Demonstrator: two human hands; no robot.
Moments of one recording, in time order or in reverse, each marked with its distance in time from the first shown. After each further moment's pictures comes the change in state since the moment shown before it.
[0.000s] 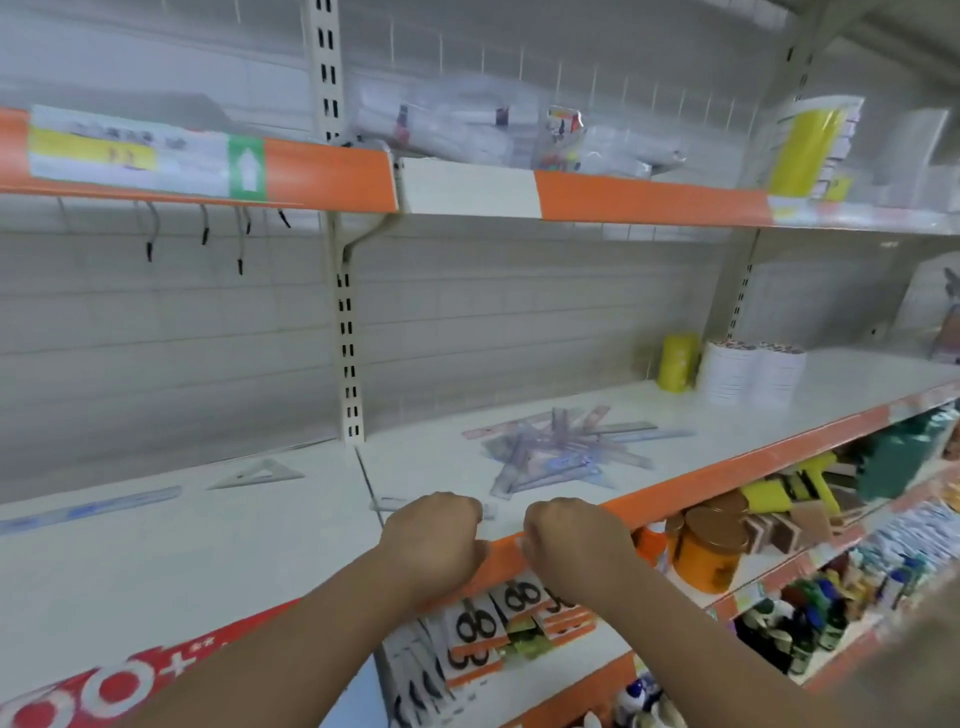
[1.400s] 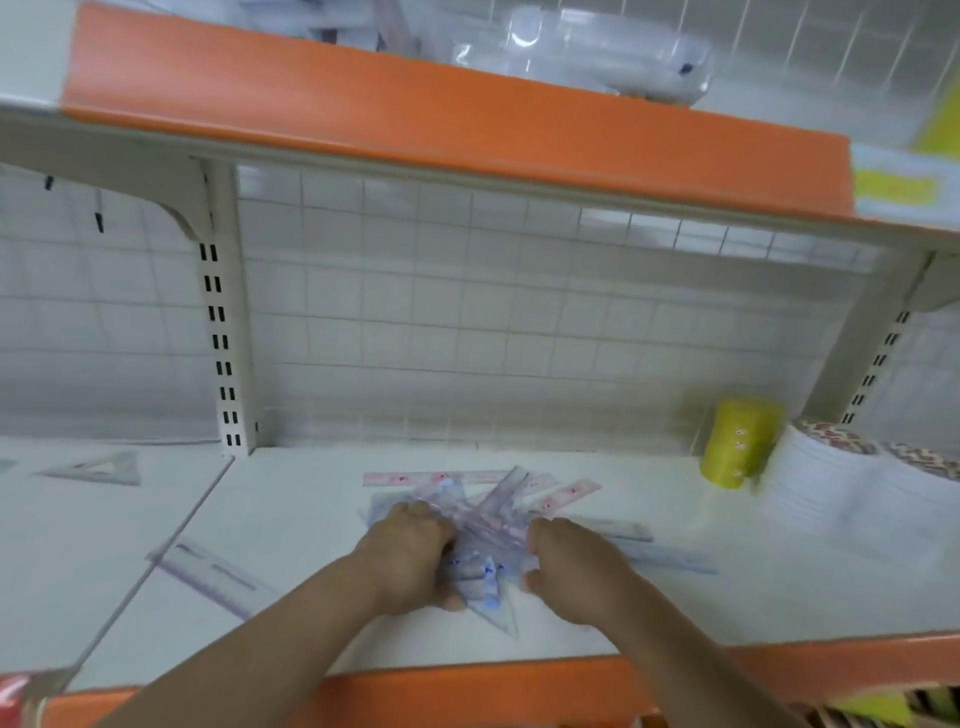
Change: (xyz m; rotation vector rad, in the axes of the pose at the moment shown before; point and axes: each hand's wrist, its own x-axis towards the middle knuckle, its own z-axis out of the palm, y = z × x) left_hand 0.229 0.080 0.070 0.037 -0.003 -0.161; right_hand 0.185 0.231 0.056 0.077 -0.218 -0.268
